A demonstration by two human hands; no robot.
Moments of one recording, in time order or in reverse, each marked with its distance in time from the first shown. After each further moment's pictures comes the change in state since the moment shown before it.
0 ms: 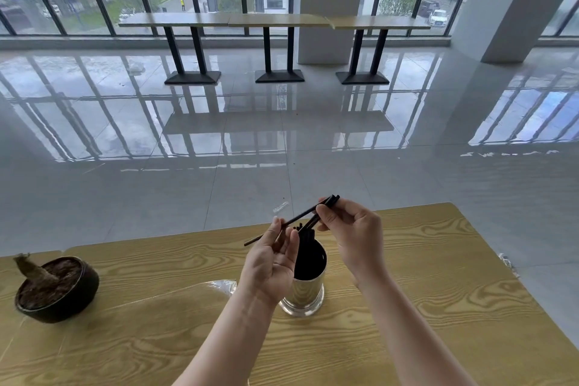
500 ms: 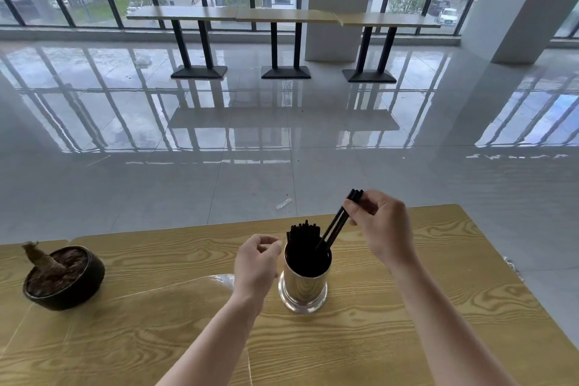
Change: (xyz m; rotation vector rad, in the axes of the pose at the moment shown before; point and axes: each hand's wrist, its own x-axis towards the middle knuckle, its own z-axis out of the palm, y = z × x) left_hand 0.015 0.012 -0.051 1.179 0.234 0.473; right_hand 0.025 0.000 -0.036 -0.497 -0.028 -0.121
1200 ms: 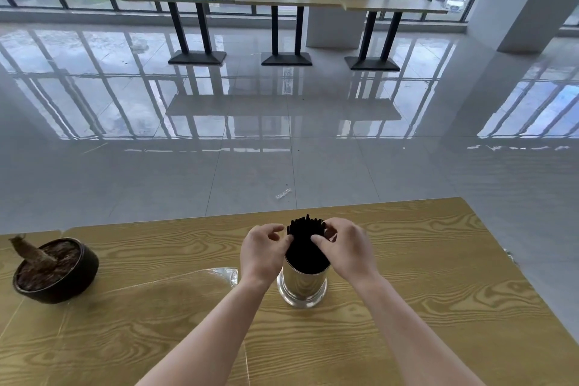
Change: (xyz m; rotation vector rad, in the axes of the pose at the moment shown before) left_hand 0.036 -0.016 0.021 0.391 0.012 0.235; right_hand -0.022 0.047 0.063 -0.387 -0.218 0.101
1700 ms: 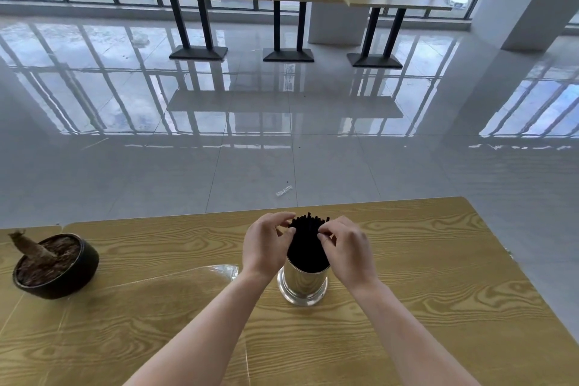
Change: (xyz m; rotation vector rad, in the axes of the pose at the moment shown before) left_hand 0.006 0.007 -0.001 0.059 -0.005 0.197; right_hand -0.007 0.004 0.009 -0.022 0.095 -0.156
